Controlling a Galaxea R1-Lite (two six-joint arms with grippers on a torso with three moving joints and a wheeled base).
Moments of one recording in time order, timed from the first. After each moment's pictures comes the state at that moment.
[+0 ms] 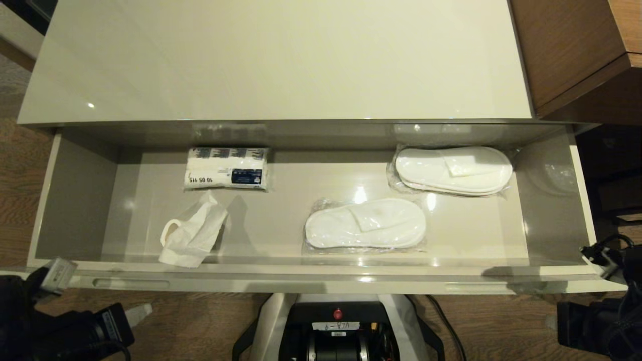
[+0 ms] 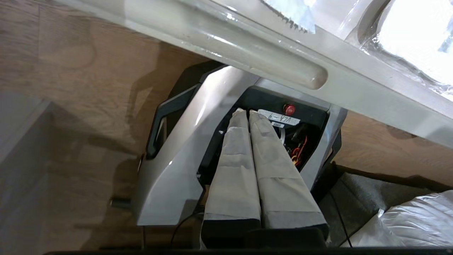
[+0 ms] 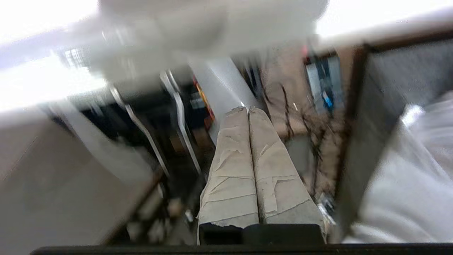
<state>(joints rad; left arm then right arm) 0.00 1.21 -0.17 -0.49 -0.19 -0.44 0.21 1.31 -0.40 -0.02 -0.09 0.42</state>
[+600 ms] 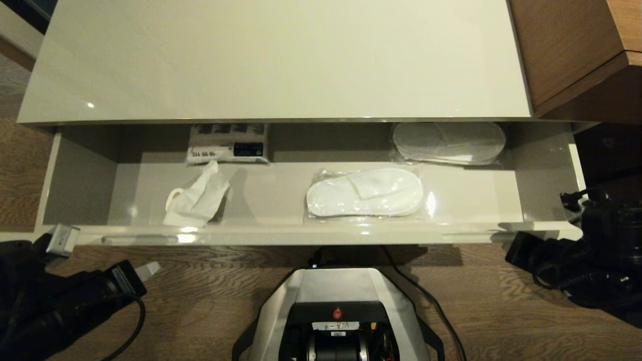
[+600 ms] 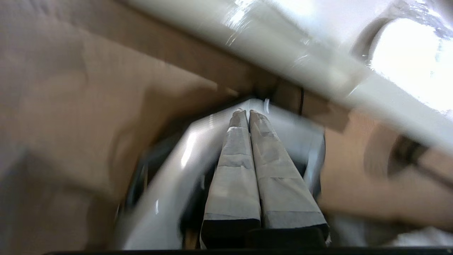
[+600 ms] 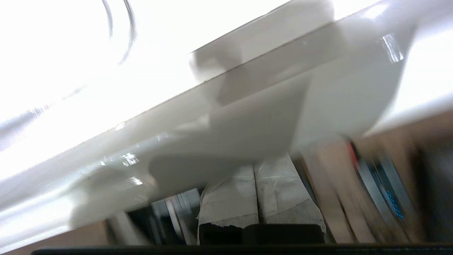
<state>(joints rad) 0.00 1.36 -0.24 -0.75 -0.15 -0.51 0.21 1.57 -0.43 -0.69 -0.23 0.53</state>
